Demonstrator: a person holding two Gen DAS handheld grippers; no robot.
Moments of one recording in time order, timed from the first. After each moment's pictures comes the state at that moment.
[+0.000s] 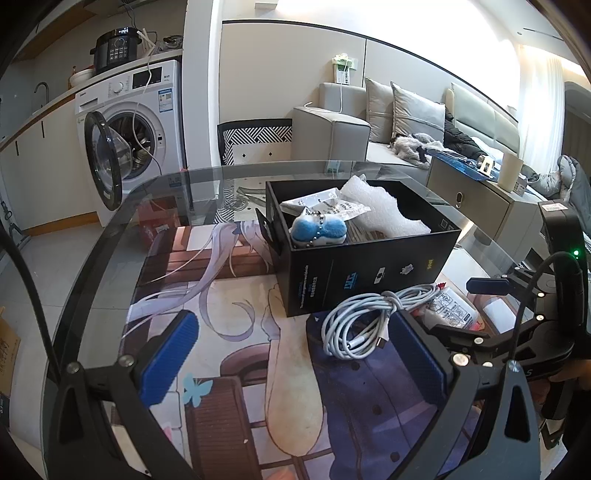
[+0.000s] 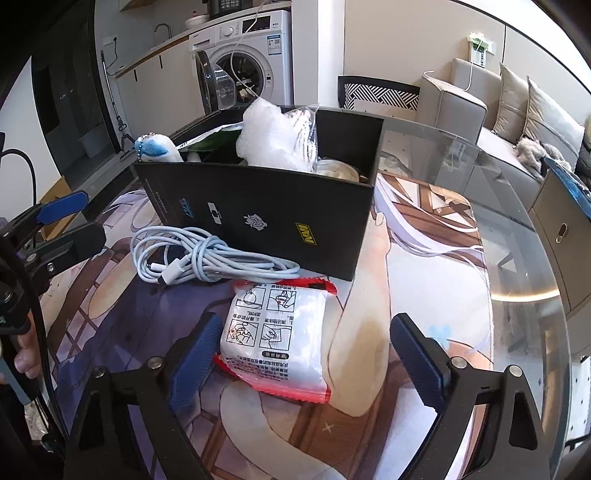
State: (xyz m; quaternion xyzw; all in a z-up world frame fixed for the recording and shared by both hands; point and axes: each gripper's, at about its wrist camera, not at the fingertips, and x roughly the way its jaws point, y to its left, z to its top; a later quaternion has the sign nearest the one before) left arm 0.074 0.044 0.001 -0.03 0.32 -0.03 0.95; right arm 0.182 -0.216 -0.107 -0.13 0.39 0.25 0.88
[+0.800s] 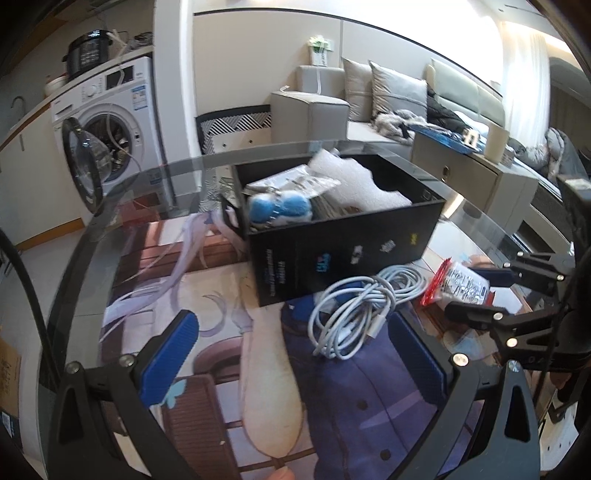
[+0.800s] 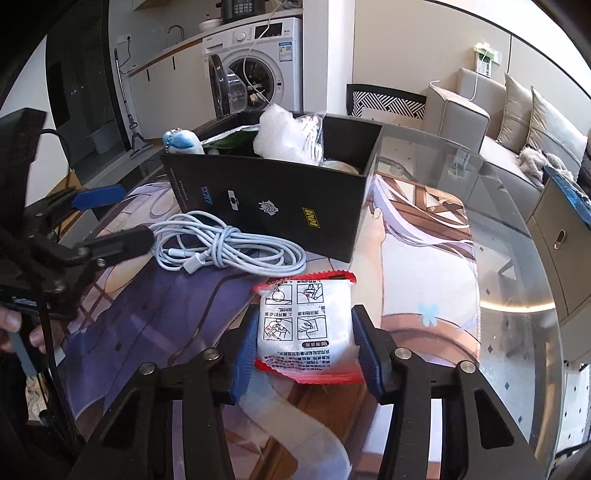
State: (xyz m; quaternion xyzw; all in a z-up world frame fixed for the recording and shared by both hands) left arm 0.084 0.023 -0.010 0.00 0.35 -0.08 0.93; right arm 0.155 -0.232 -0.100 -0.14 0.37 0.26 0.88
